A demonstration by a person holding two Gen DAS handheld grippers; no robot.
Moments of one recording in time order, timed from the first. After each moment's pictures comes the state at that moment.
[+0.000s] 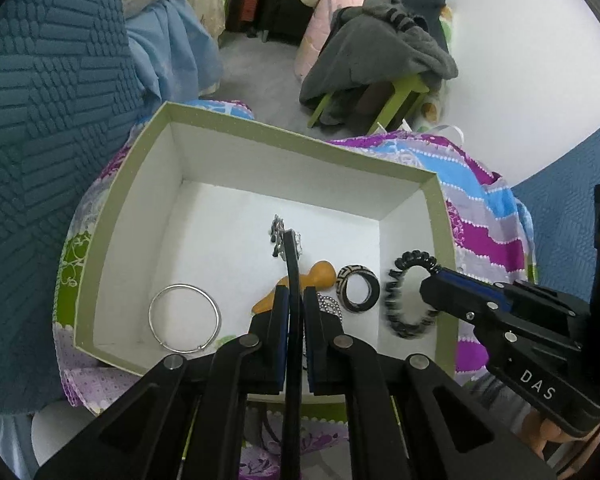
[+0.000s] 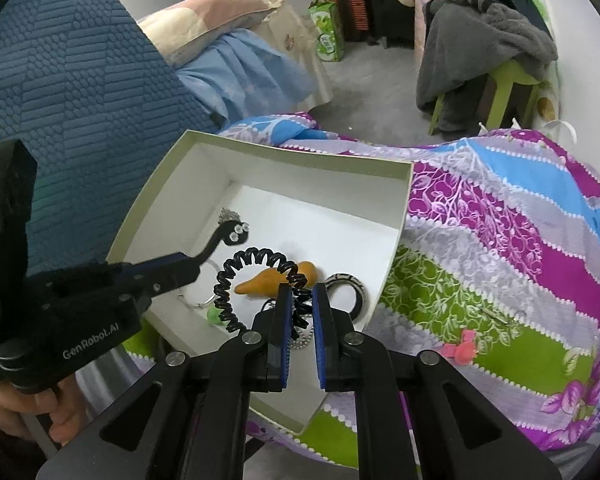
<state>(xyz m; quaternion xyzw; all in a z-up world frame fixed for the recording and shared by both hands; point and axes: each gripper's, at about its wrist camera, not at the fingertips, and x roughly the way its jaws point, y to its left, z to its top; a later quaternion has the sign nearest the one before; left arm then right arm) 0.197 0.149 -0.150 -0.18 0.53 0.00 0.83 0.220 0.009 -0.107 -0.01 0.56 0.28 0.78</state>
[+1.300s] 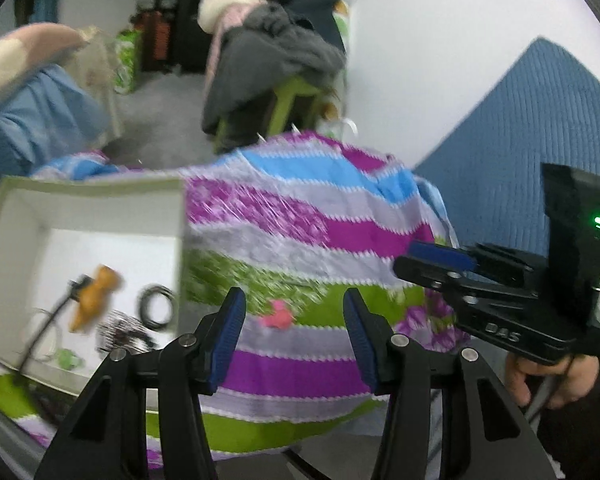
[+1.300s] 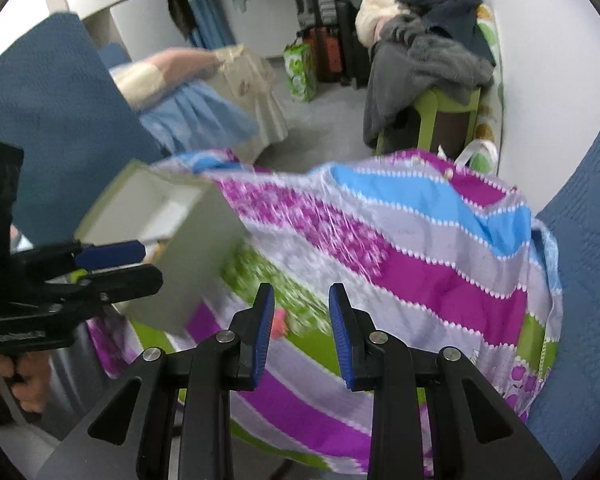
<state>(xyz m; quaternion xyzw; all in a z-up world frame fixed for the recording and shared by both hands) 0.211 -0.045 -0.111 -0.14 0.48 -0.11 0.86 0.238 -0.183 -0.088 -0.03 0.50 0.29 0.82</state>
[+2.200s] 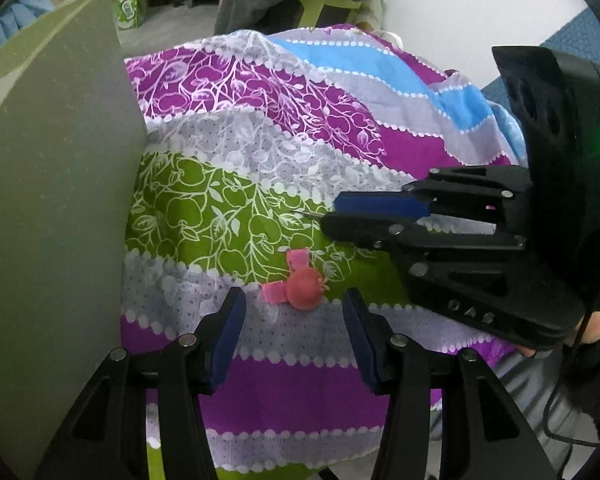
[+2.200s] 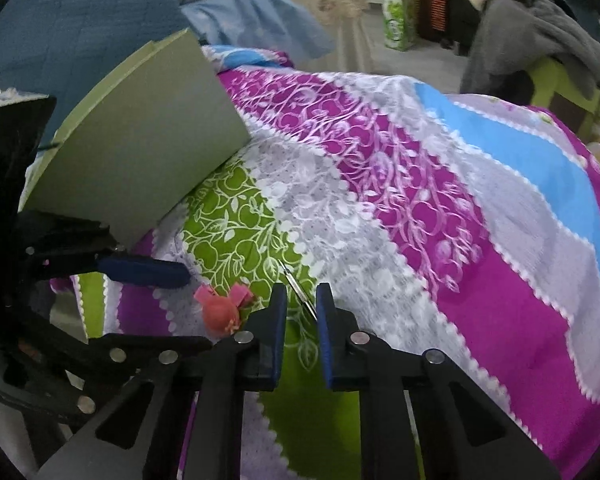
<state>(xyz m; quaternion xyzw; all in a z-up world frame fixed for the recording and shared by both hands) 0.254 -0.073 -0.244 -0.14 0.58 -0.07 0.80 0.284 -0.139 -0.223 -0.13 0.53 0.44 0.71</state>
